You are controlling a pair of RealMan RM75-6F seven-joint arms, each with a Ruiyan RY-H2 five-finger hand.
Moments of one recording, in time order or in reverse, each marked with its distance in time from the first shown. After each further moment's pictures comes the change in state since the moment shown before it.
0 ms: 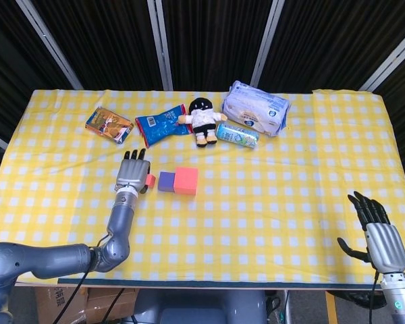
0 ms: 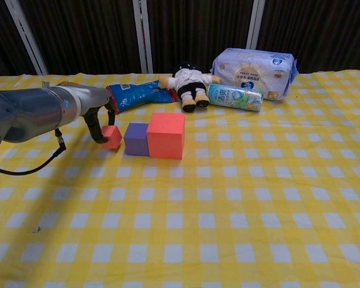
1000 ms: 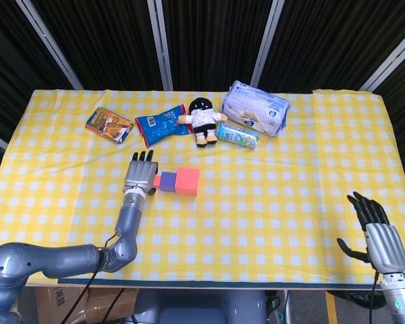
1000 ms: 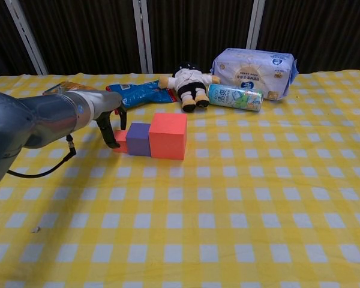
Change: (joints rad) left arm -0.022 -0.055 -0.008 0.048 0.016 -0.007 -0.014; right arm 0.000 0.003 -0.003 -0.001 -0.007 0.000 0.003
